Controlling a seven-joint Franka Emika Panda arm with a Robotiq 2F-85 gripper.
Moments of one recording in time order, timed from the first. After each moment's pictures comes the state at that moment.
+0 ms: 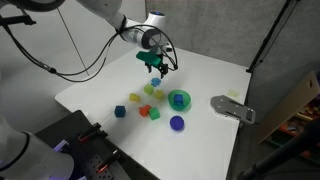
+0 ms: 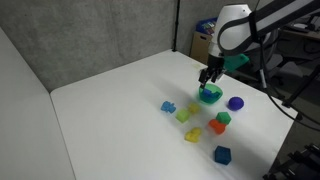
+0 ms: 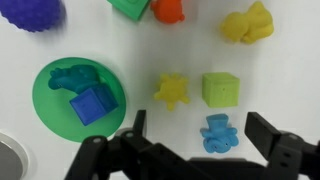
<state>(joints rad) 0.05 0.49 0.07 -1.88 0.02 2.36 -0.06</state>
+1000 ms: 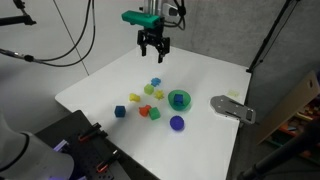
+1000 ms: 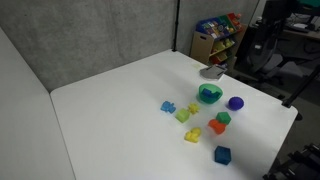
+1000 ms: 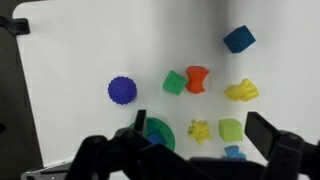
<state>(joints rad) -0.01 0.01 -0.02 -1.99 -0.04 1.82 -0.09</state>
